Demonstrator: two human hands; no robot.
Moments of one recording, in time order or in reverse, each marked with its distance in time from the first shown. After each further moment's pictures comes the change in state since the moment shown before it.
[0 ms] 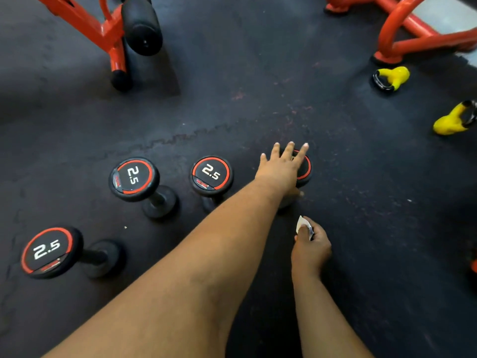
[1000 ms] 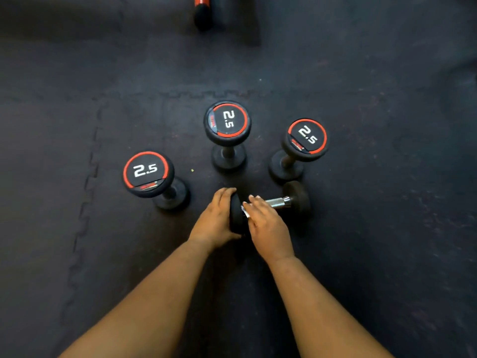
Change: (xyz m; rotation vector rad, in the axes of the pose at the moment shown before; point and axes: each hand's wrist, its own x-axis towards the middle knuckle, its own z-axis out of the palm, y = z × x) left_hand -0.289 -0.195 0.157 -0.600 0.165 -0.433; right_hand -0.167 0.040 0.114 -0.607 -0.783 -1.208
